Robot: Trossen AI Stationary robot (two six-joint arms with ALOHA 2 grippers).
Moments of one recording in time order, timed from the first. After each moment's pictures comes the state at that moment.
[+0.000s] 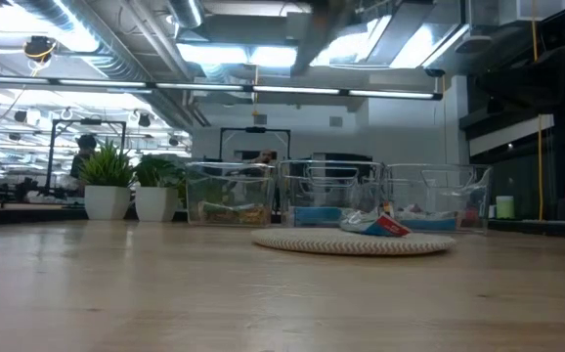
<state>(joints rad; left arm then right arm) -0.18 1.64 1.43 -0.42 -0.13 0.69 0.06 0.02 0.01 0.02 -0.02 -0.16</state>
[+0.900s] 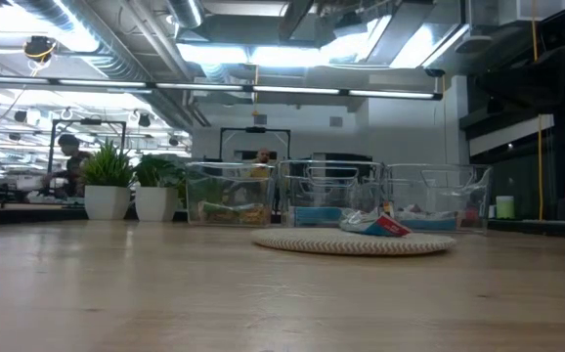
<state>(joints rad) -0.12 1.49 1.43 -0.28 -0.43 0.53 0.06 0.02 0.01 0.02 -0.02 -0.16</state>
